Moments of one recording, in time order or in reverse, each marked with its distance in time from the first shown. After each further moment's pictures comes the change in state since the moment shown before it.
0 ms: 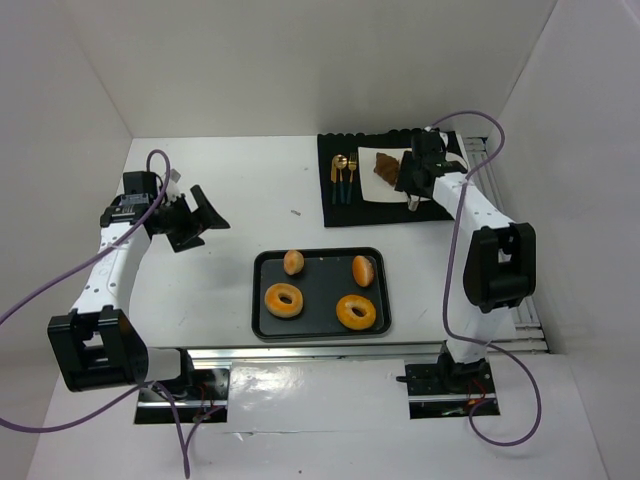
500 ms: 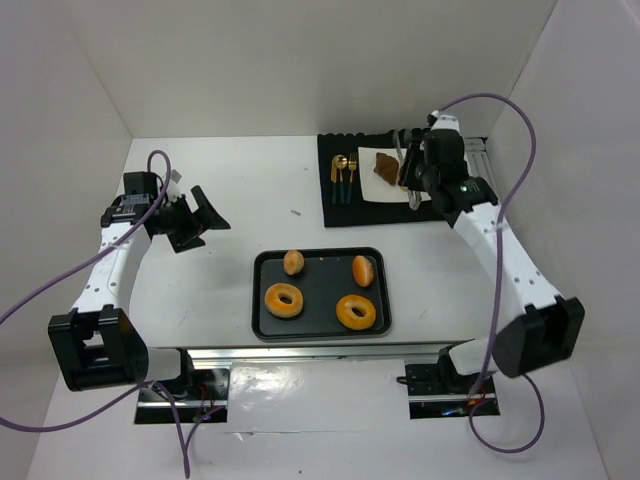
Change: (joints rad) left arm 0.000 0.004 -0.001 0.001 0.006 0.000; right arm 0.086 -0.355 -0.059 -0.017 -0.032 -0.033
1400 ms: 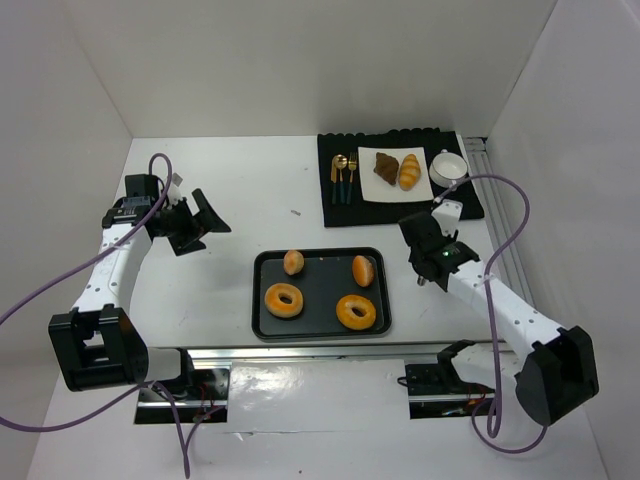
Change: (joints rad) left arm 0.000 -0.001 -0.024 0.000 0.002 -0.001; right arm 0.217 -0.316 -0.571 -0.159 0.460 0.280
